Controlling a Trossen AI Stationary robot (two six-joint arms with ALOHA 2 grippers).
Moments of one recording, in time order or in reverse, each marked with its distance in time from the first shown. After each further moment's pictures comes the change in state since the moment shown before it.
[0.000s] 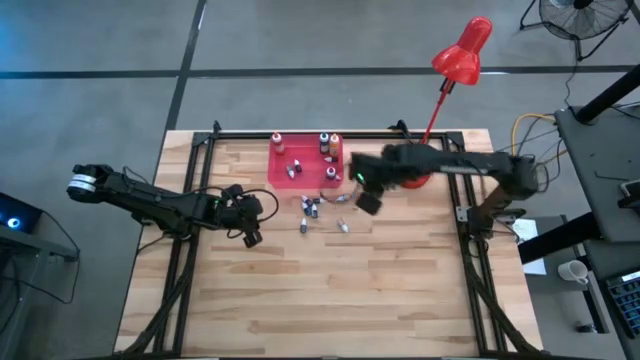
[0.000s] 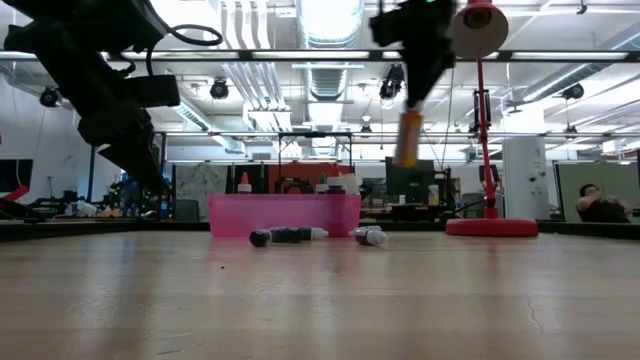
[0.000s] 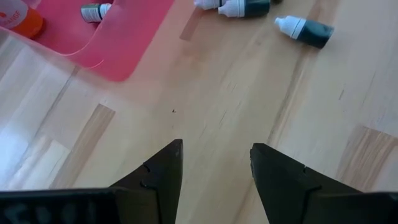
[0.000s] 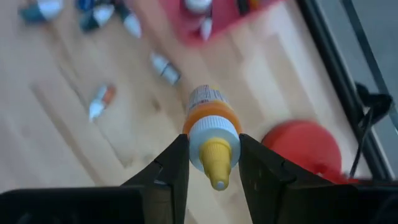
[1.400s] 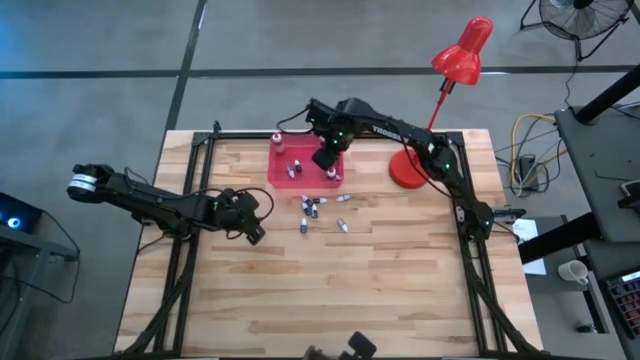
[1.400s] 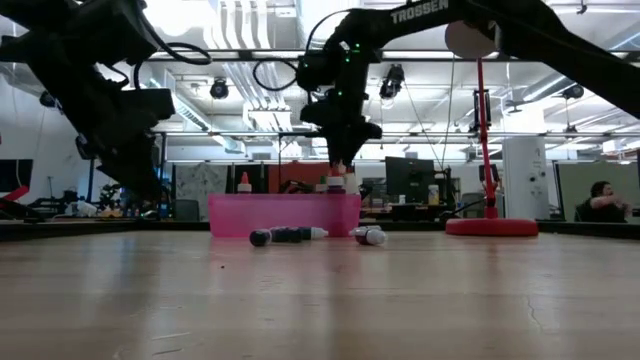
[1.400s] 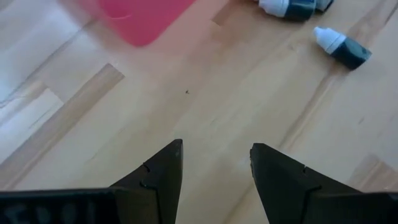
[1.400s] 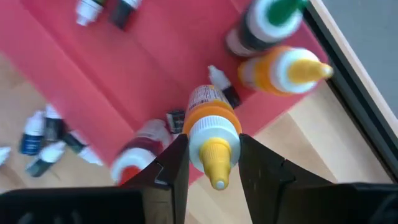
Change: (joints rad) left arm -0.002 -0.001 -0.051 0.025 -0.029 -0.283; right arm -0.350 0.665 0.718 -0.064 -0.238 -0.134
